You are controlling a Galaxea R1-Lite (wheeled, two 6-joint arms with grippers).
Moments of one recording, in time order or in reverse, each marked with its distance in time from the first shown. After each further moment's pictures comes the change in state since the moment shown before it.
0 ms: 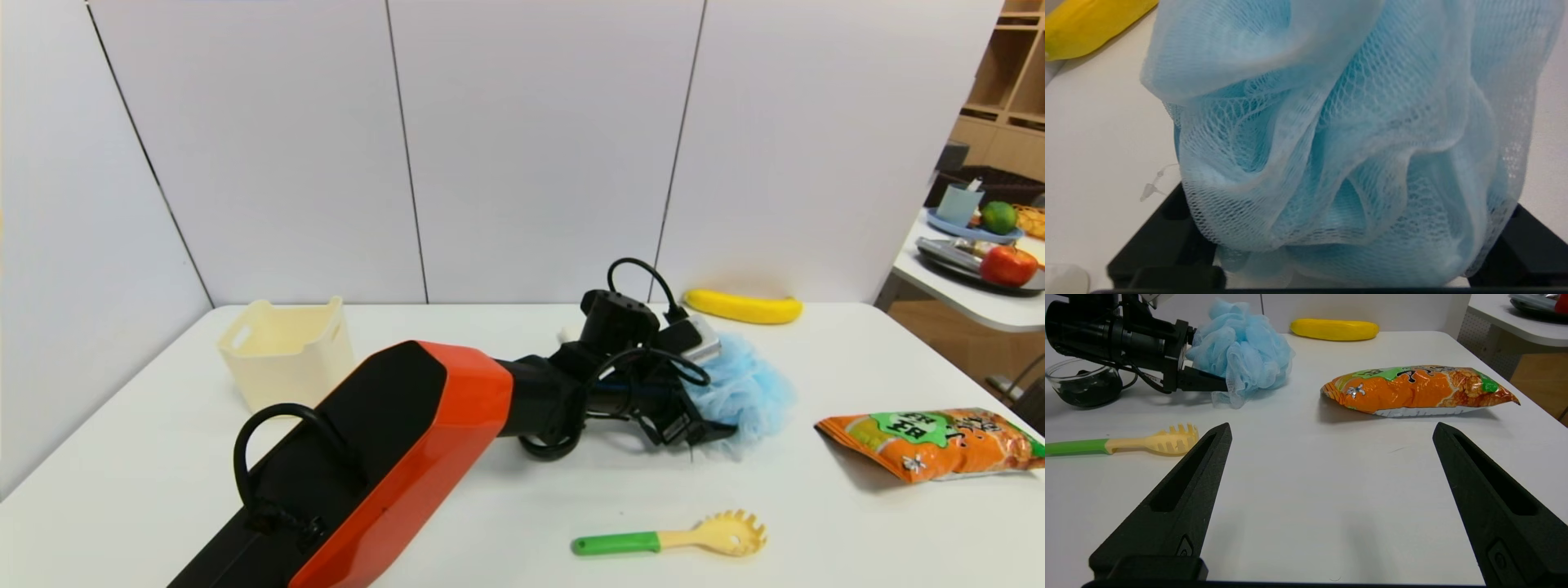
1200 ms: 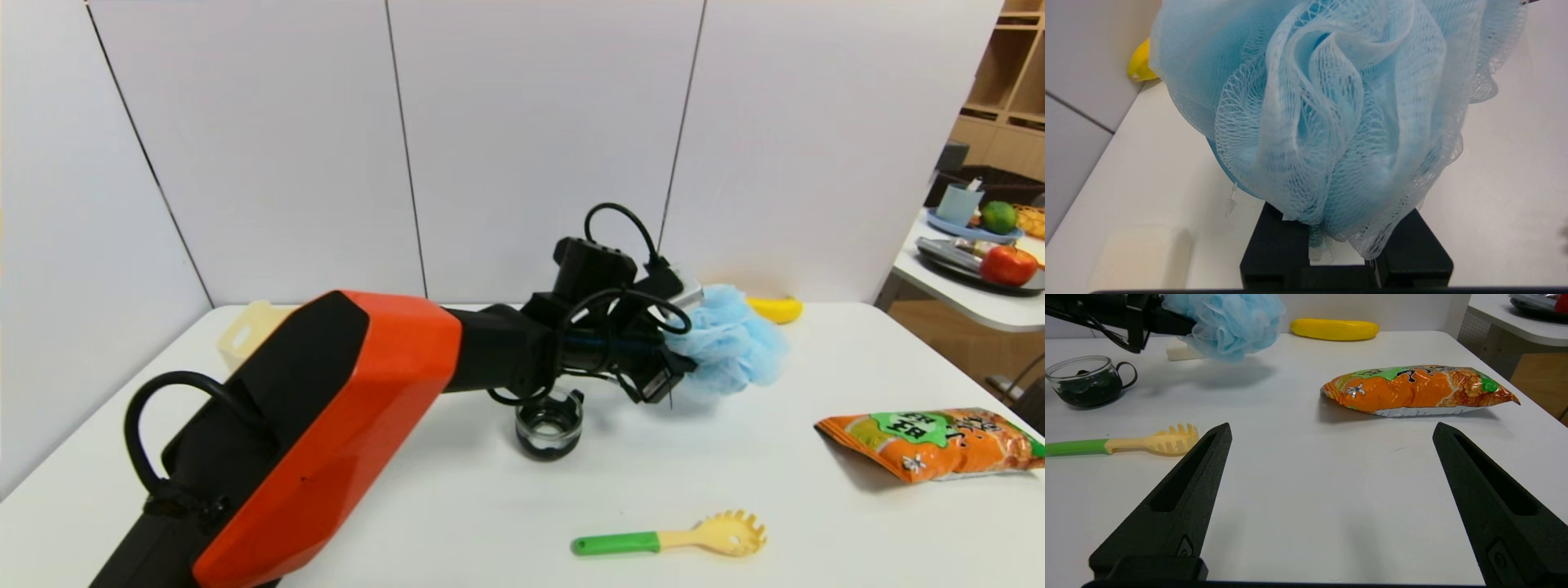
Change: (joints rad) left arm 0.051 -0.154 0.038 0.116 -0.001 0.039; right arm 0.000 0.000 0.000 0.000 0.000 -0.001
